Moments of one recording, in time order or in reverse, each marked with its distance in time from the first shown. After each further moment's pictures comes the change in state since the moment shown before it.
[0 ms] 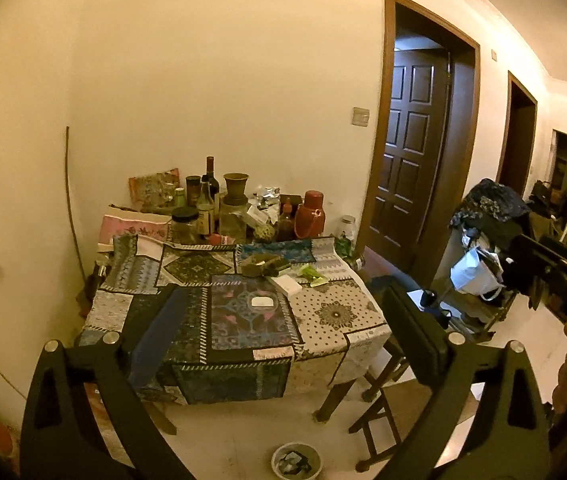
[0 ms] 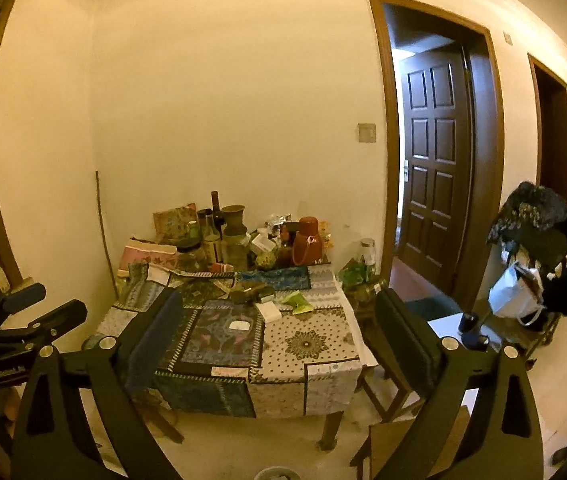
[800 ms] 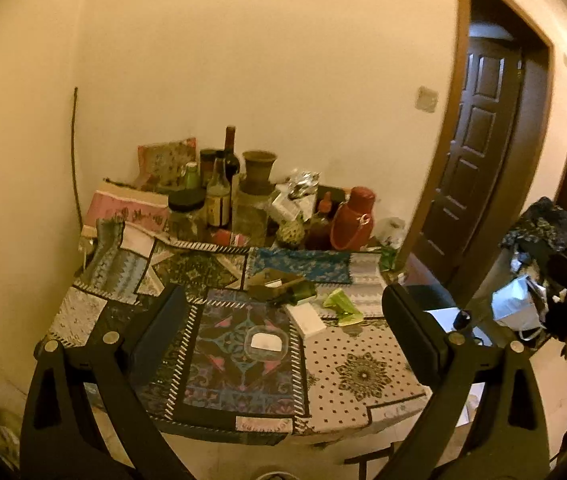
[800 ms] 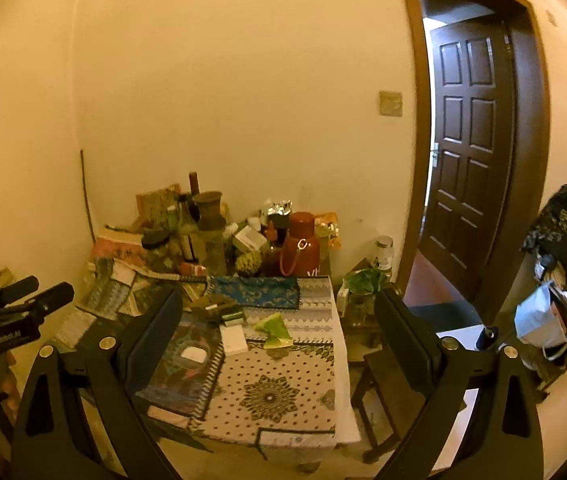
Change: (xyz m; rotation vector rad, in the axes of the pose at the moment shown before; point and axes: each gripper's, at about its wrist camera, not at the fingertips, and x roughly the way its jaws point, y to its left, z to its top) left arm 0.227 -0.007 0.055 -0.126 0.100 0.163; right arm 0.181 -0.084 0.052 -0.082 0.121 0.100
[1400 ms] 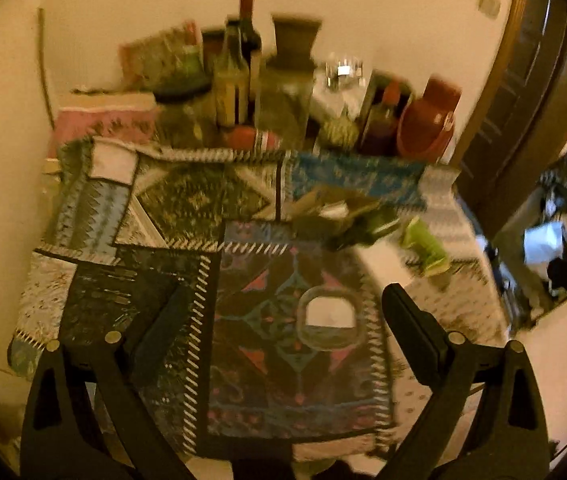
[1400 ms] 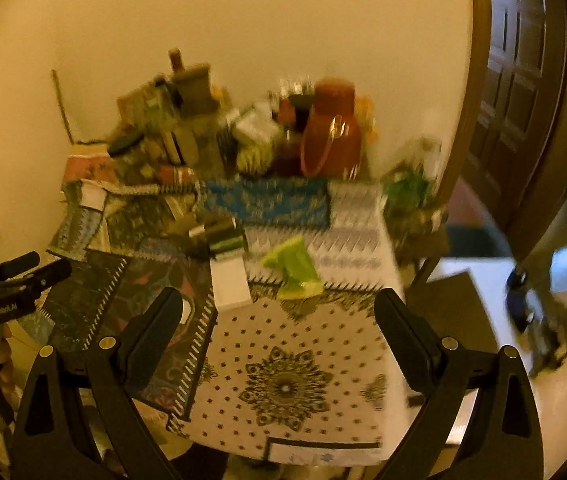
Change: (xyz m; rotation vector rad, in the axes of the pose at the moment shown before) left arm 0.210 0.074 -0.031 0.034 0.389 0.017; right arm 0.203 0.009 -0.041 0.073 0.431 0.062
